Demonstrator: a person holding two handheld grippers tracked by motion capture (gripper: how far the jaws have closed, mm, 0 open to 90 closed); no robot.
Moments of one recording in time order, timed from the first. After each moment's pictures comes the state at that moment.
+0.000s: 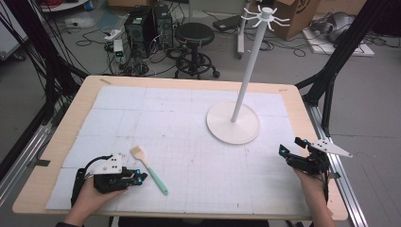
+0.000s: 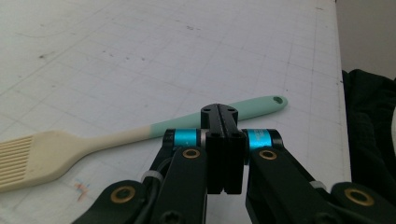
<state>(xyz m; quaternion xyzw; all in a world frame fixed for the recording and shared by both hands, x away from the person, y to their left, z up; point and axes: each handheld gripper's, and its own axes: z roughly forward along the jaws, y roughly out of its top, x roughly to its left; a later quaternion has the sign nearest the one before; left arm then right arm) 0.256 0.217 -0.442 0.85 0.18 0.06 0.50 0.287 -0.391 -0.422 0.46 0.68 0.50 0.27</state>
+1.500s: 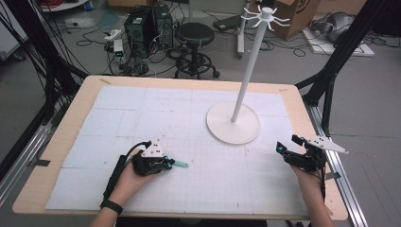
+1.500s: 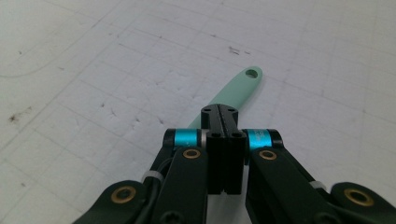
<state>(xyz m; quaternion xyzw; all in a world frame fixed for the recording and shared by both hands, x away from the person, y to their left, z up) 0.307 0.127 -0.447 0.88 0.20 0.10 0.42 0.296 -0.385 -0.420 0.46 0.68 0.50 0.27</state>
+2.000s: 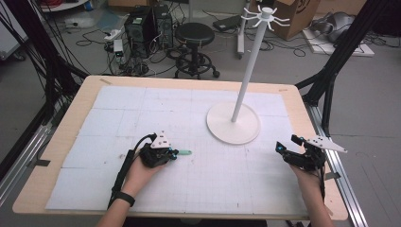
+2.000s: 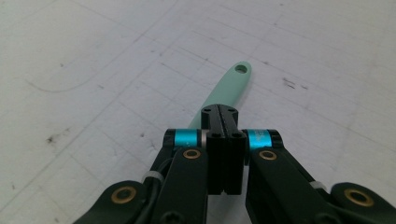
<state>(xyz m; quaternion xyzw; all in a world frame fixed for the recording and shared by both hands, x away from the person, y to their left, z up) 0.331 0.109 -0.447 0.87 0.26 0.14 0.41 0.297 -0.383 -0.421 0.47 0.68 0.50 0.26</state>
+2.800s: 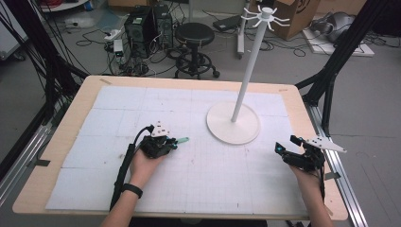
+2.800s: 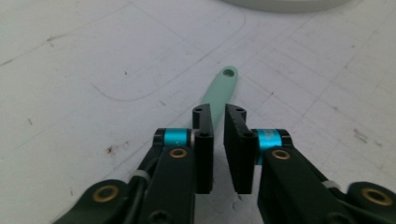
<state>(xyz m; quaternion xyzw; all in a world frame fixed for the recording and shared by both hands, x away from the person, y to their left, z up) 0.351 0.111 -0.440 0.83 0.33 0.16 0.43 0.297 -0.382 -0.422 0.46 0.69 0.50 0.26</state>
